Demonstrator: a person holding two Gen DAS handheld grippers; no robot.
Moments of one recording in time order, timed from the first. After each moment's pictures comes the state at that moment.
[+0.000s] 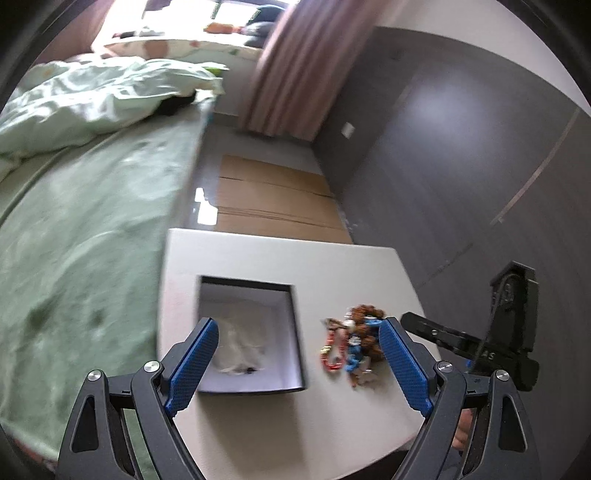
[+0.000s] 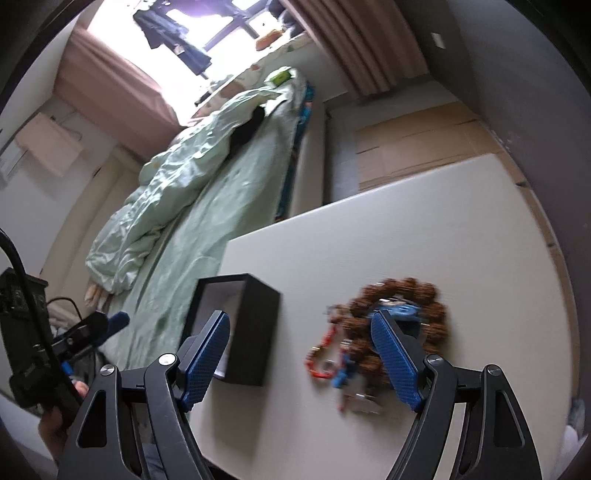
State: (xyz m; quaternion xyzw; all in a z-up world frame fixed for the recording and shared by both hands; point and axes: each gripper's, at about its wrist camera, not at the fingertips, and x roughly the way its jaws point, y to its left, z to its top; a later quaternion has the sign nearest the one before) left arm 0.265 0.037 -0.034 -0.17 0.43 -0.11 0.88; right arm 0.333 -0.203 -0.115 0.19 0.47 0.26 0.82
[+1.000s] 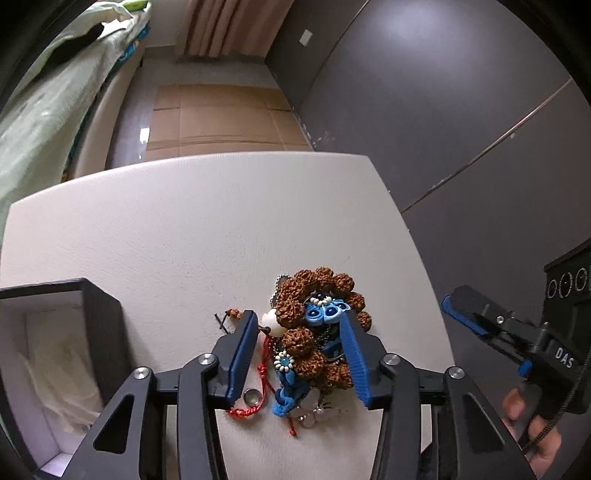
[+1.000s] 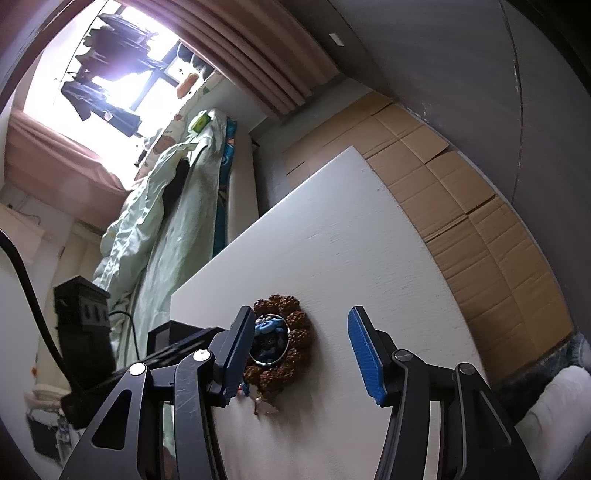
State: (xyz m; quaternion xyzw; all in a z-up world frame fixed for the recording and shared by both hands) left arm 0.361 -0.091 -0.137 -0.12 0.55 -0.19 0.80; right arm 0.335 -0.297 -0.141 0.29 0.47 0.14 0.82
